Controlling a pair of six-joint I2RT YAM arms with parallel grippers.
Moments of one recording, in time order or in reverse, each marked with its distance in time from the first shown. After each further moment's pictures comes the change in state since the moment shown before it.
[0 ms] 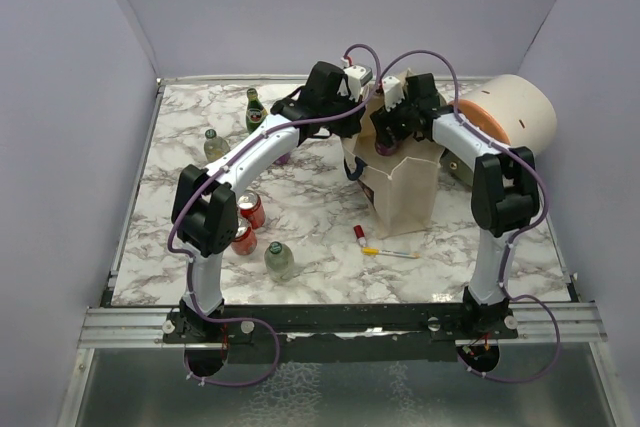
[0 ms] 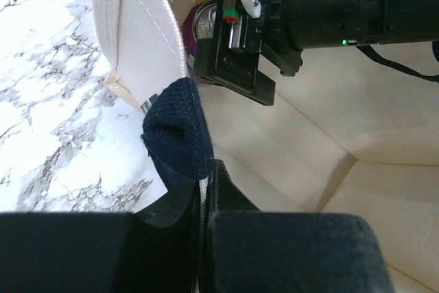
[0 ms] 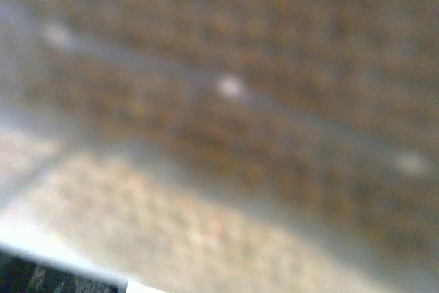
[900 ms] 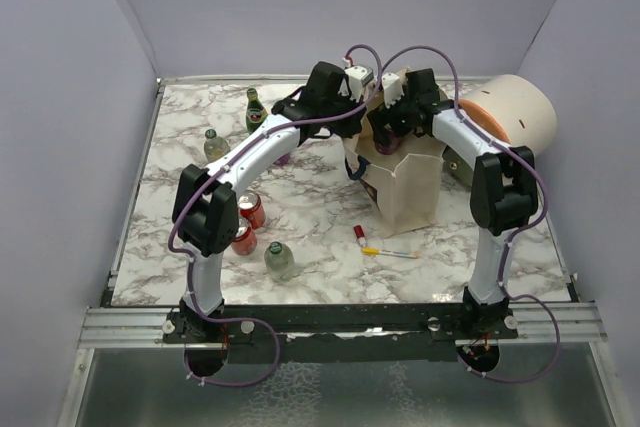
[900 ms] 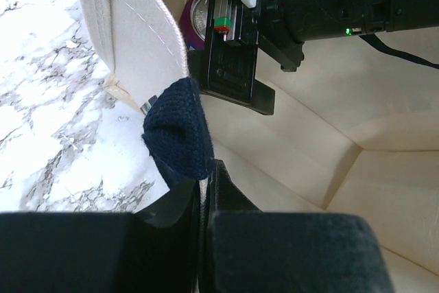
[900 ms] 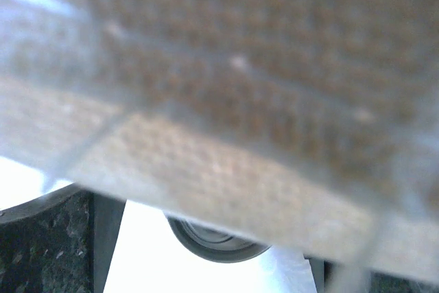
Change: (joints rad) left arm -0.001 0.003 0.001 0.005 0.000 0.014; right arm 0.000 0.023 0.073 -0.061 -0.022 -0.016
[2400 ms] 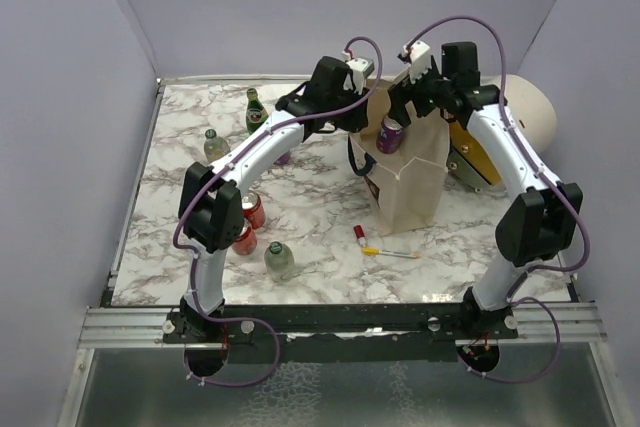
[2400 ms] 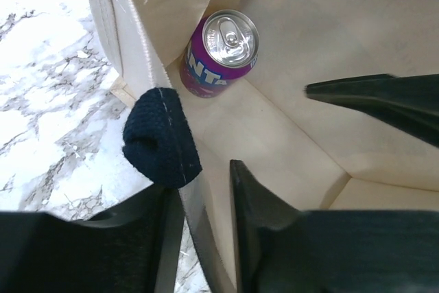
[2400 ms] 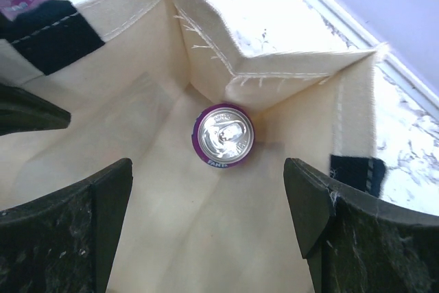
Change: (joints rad) left arm -0.006 0.048 0.088 -0.018 -0.056 -0.077; right arm -0.040 -0.267 0.053 -0.155 -0.096 -0.010
